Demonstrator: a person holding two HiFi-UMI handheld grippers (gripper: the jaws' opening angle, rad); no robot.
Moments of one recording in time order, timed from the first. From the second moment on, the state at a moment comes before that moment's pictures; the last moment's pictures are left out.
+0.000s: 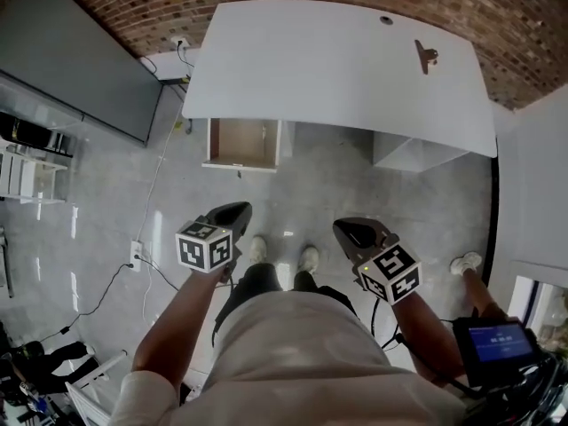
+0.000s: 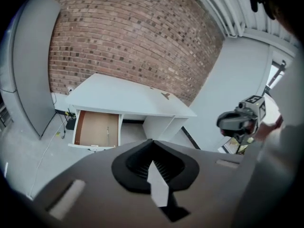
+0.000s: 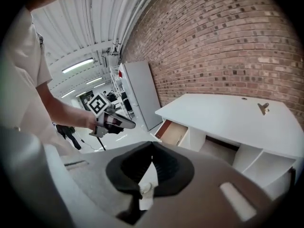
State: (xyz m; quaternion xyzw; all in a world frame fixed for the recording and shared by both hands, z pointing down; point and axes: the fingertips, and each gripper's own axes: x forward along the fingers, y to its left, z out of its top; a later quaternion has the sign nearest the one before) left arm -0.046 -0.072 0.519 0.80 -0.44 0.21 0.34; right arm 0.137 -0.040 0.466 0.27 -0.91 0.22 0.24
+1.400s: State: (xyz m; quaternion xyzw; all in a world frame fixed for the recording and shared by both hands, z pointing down) left arm -0.155 0.118 0.413 0.92 -0.25 0.16 0.25; right arm -0.071 0.098 0.407 0.33 -0.90 0.12 0.25
